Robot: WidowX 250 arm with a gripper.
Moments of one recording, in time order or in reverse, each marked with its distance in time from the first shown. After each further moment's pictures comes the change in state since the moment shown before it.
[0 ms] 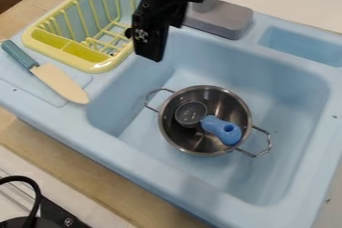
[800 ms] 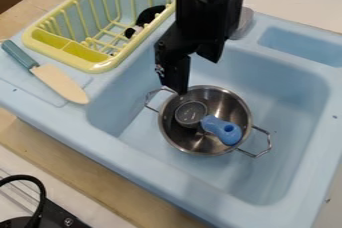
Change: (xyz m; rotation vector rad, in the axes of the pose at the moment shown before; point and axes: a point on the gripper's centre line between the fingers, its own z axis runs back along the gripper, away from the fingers) arm 0.037 -0.011 -0.020 0.016 -0.104 -0.234
